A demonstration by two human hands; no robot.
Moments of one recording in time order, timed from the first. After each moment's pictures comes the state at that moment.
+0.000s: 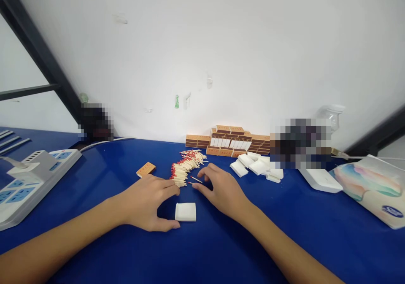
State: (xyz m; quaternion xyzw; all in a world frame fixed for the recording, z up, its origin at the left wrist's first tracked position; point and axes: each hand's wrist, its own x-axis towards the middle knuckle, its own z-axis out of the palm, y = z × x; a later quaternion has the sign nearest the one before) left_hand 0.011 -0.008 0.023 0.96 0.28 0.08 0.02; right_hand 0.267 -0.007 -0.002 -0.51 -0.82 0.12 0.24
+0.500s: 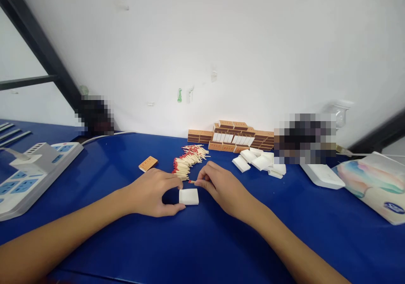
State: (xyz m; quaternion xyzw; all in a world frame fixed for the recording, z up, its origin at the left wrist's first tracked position) left_hand 0.011 -0.001 0.007 0.95 0.28 0.14 0.06; right_hand 0.264 -0.019 0.012 -0.49 -0.82 0.21 0.21
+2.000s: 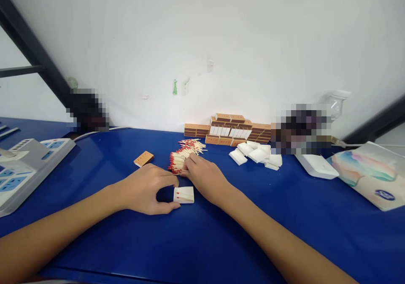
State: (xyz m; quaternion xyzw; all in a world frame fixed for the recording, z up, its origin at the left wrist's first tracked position) left_hand 0.010 0.000 0.011 0.96 0.25 0.13 0.09; right_hand 0.230 0.003 -0.011 -0.48 -0.87 0.01 0.12
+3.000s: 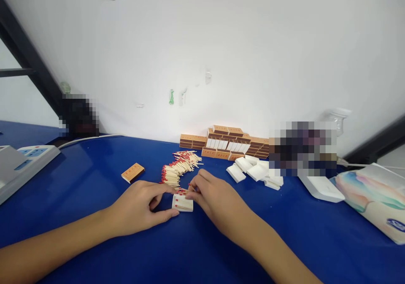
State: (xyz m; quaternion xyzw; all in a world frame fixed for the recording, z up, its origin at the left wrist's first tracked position) left_hand 0.023 -0.001 -0.012 0.87 0.40 0.21 0.19; right_hand 0.267 -0.016 0.021 -0.48 -0.85 0.14 0.17
